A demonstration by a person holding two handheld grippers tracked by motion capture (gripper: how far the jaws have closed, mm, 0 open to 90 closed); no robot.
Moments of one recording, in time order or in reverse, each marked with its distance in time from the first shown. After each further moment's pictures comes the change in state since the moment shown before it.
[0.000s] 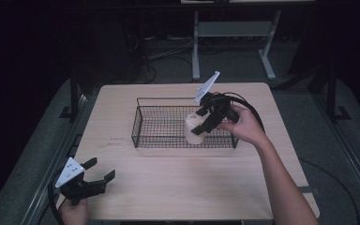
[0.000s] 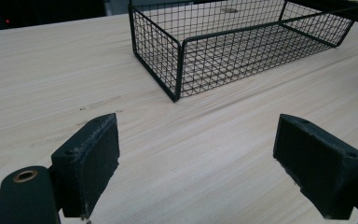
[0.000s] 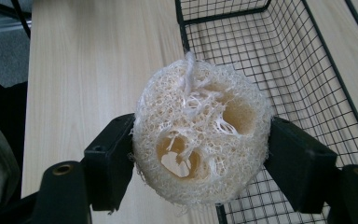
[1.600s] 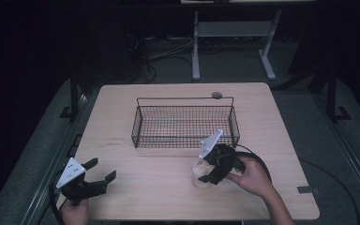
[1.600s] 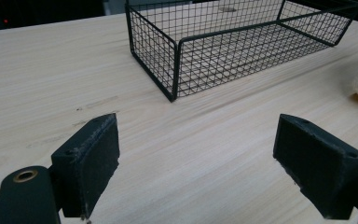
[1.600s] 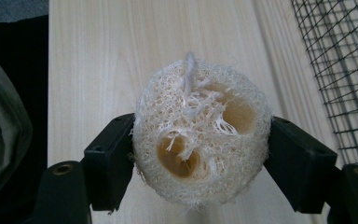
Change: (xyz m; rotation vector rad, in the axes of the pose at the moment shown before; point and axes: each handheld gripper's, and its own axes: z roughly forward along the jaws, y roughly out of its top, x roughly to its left) left arm -0.004 0.001 0.001 0.005 -0.002 0.010; right arm 0.095 -0.077 0.056 0.070 -0.013 -0.065
